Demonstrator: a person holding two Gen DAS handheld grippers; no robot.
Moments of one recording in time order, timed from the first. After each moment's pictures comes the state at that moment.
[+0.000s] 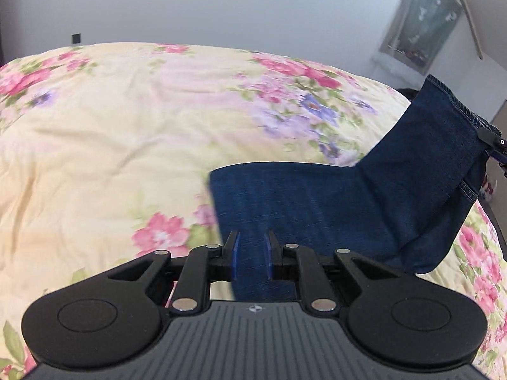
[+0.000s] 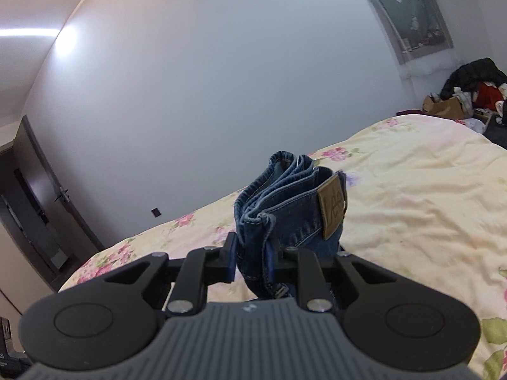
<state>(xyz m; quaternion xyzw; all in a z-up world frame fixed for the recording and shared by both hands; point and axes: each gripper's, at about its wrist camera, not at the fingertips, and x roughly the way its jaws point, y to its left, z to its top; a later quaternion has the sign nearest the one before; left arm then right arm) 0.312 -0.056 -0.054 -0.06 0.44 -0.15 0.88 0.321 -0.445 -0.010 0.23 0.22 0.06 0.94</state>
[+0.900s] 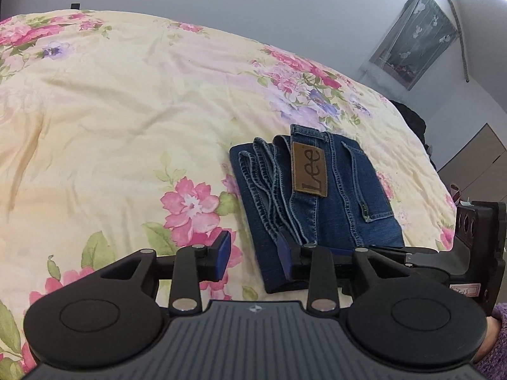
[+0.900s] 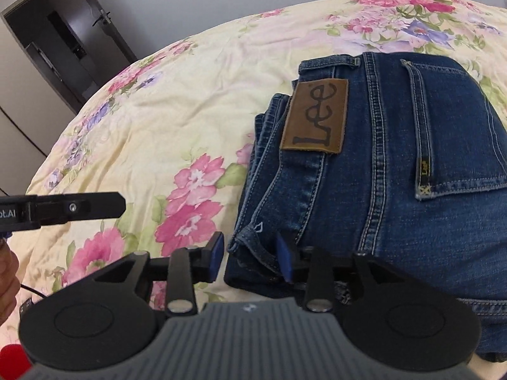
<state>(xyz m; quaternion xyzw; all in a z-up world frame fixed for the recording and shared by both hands) 0.295 0.014 -0.080 -0.13 0.44 -0.20 0.86 0.346 -0.228 -0.151 0.11 0.47 0.21 0.85</state>
